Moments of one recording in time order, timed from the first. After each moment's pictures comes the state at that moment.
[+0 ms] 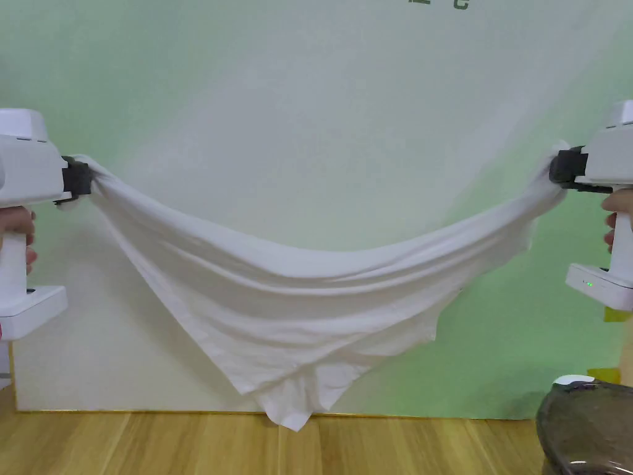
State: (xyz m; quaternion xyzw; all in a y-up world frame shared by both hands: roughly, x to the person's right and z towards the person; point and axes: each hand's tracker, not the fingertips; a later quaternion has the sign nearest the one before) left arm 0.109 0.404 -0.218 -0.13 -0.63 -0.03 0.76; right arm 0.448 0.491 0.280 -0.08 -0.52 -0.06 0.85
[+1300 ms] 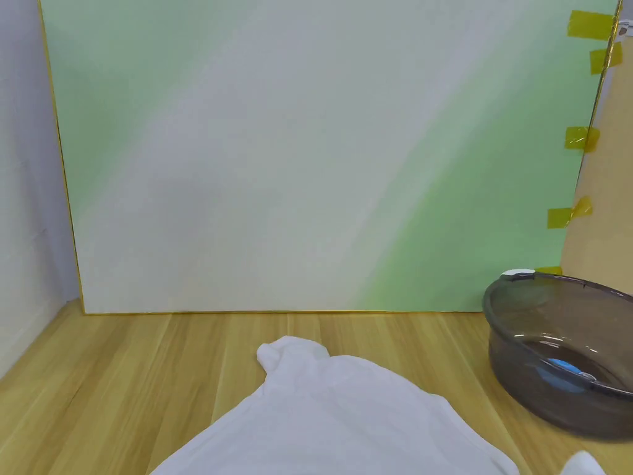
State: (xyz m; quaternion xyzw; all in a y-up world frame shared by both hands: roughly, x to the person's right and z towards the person) left arm -0.304 0.135 0.019 -0.34 -0.67 -0.19 0.64; right arm 0.100 0.170 0.563 -0.28 -0.43 -0.18 0.84
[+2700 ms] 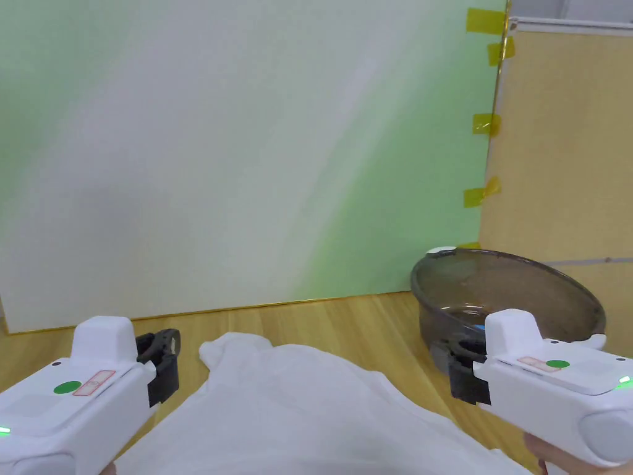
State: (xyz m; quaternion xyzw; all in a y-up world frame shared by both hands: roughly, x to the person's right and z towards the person) left arm -0.117 0.237 0.122 -0.12 -0.77 -0.05 0.63; right arm 0.096 0.253 0.491 -0.21 -0.38 -0.09 0.90
